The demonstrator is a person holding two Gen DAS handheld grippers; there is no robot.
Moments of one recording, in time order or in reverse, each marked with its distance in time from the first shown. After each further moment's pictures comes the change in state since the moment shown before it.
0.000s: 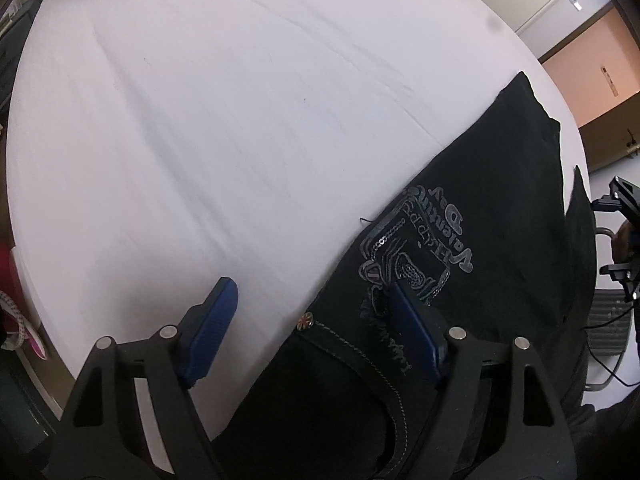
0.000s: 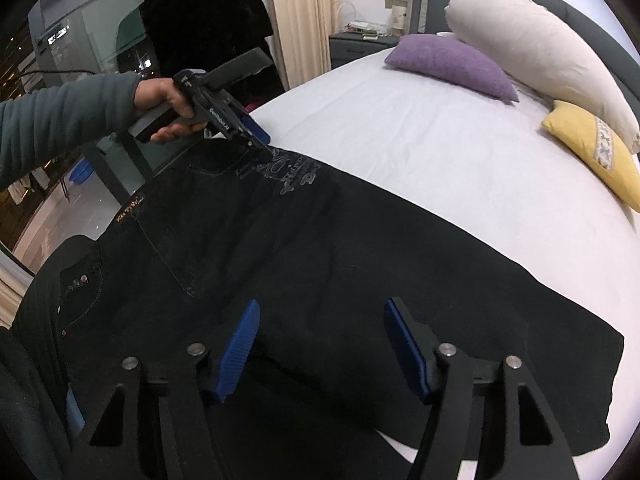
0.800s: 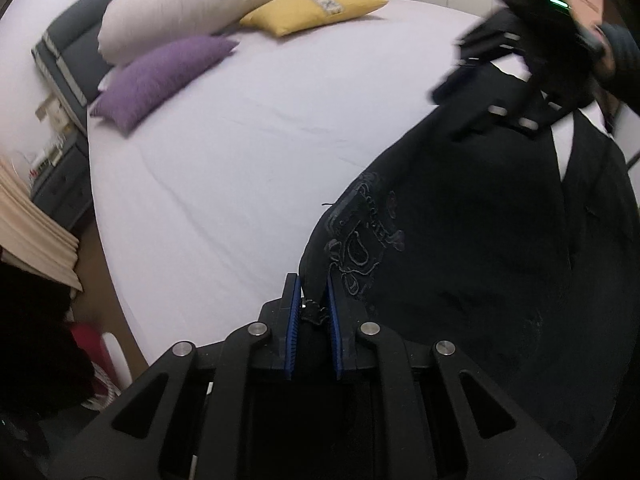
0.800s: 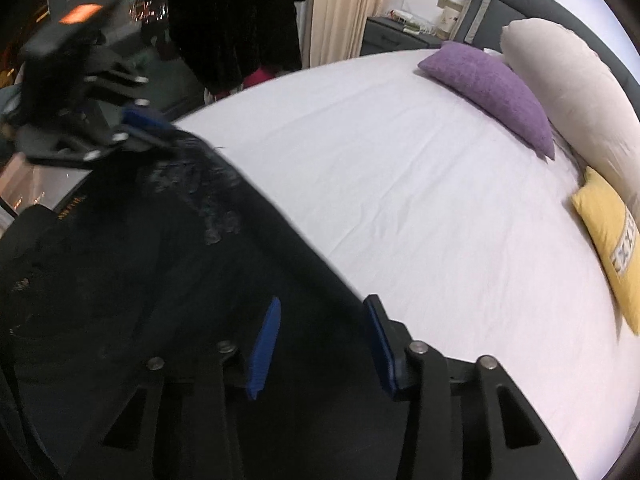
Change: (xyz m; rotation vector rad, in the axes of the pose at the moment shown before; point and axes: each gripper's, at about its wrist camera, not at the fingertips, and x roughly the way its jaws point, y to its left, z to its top) left arm -0.086 -0.121 -0.091 0.283 -0.323 0.346; right arm 0.078 -0.036 0.106 -0.251 0.123 -0.060
